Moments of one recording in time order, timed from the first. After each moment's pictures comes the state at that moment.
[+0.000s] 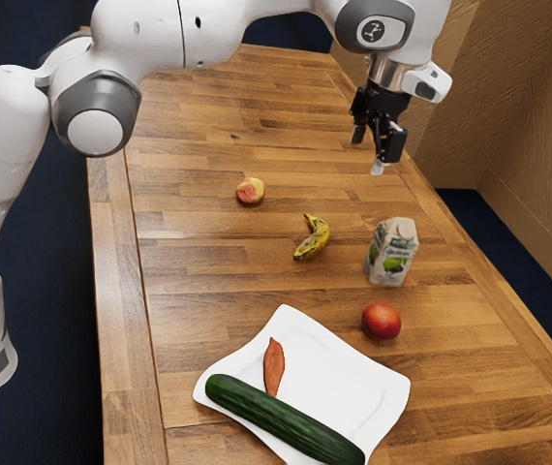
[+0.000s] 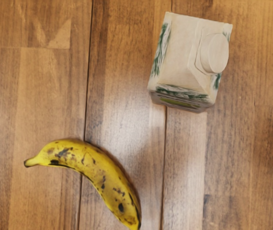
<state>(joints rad) -0.15 0.37 0.17 -1.00 0.00 1.43 -0.05</state>
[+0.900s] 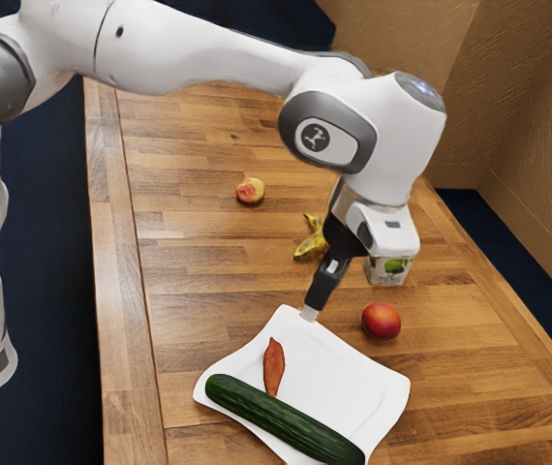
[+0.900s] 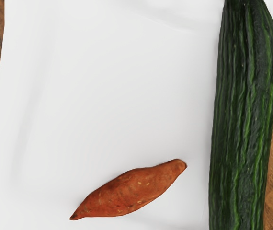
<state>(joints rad) -0.17 0.06 -0.33 -1.58 -0.01 1.56 0.16</state>
